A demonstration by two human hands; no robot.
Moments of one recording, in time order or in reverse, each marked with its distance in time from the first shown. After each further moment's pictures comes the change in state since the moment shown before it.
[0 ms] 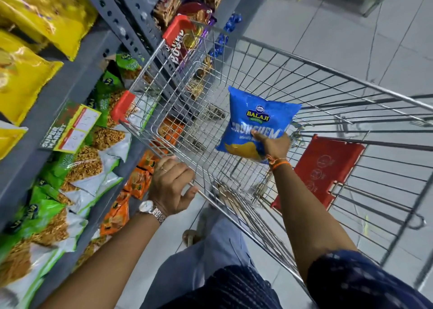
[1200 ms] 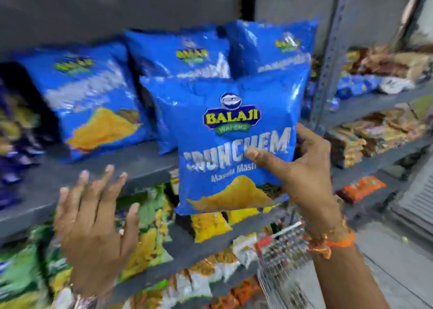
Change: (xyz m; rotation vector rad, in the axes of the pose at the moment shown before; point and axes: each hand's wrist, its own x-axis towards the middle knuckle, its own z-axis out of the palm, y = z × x) left_hand -0.060 0.079 -0.499 0.979 0.706 -0.598; right_hand -0.523 -0.417 0.079 0.366 -1.012 -1.146
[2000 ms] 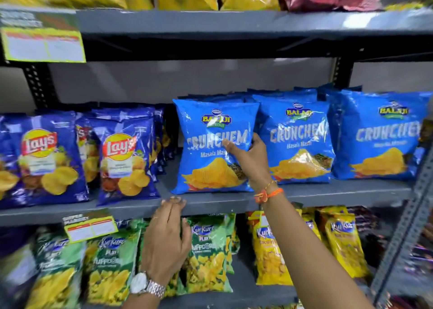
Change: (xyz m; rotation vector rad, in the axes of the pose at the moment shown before) left_hand -0.027 -0.079 -0.022 -0.029 -0.092 -0.276; right_hand 0.070 0.037 0.245 0.081 -0.295 0.137
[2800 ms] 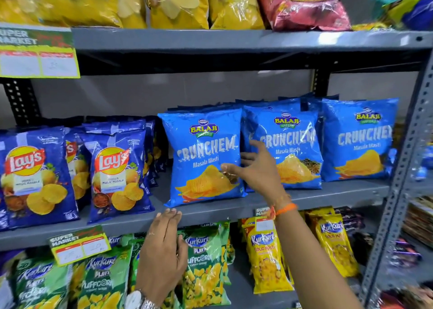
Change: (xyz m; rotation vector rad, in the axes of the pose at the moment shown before) left_hand -0.006 -0.016 0.006 -0.038 -0.043 0.094; right_hand -0.028 -0.027 -0.030 -0.314 -0.023 0.022
